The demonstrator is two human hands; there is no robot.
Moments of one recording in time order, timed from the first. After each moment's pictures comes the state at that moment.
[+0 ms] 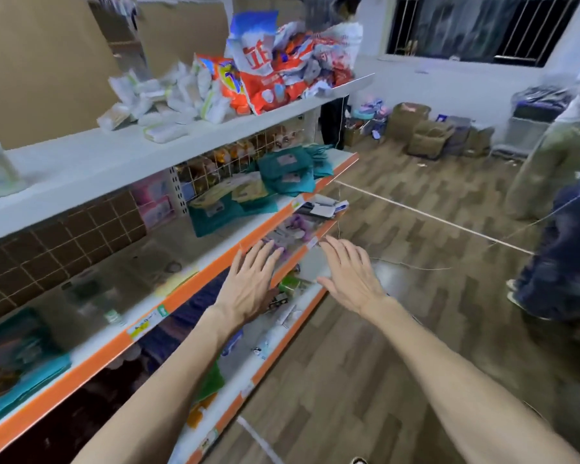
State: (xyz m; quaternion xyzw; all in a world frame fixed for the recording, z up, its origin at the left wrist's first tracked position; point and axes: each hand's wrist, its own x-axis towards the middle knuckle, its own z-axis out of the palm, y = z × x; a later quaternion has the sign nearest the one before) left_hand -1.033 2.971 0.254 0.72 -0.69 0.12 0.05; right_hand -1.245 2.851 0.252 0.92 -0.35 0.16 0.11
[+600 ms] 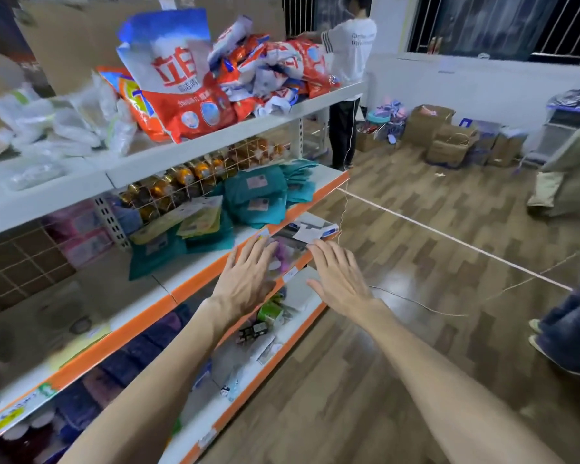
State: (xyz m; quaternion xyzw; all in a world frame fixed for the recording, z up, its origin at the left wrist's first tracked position) left_hand -1.092 2.693 0.265 0.75 -0.65 0.09 0.06; right_hand -1.282 2.579 0.251 0.93 -0.32 0.15 0.07
